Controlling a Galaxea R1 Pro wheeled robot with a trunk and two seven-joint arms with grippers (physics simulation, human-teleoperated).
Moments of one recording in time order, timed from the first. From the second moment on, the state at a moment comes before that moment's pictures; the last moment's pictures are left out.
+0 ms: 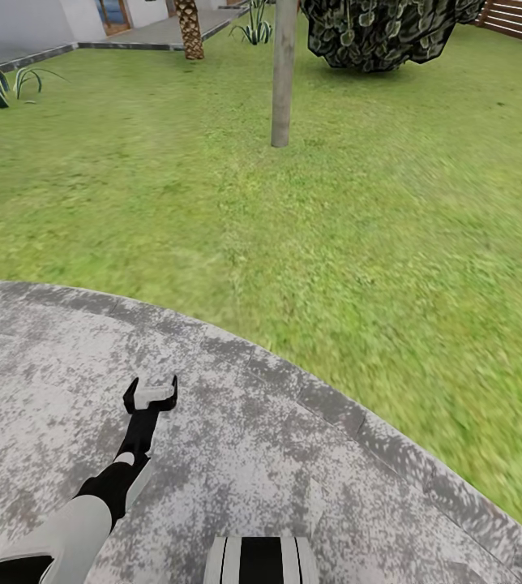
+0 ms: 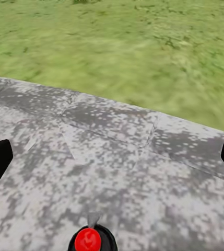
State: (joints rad) left arm -0.73 0.03 0.09 -0.34 -0.06 -0.73 0.06; right arm -0.28 -0.68 -0.25 -0.32 0.06 -0.29 -0.48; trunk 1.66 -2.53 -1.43
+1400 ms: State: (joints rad) left arm -0.73 0.03 0.09 -0.34 -0.06 -0.78 0.06; right arm -0.28 -0.68 -0.25 -0.32 0.06 -0.30 -0.48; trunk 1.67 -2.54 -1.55
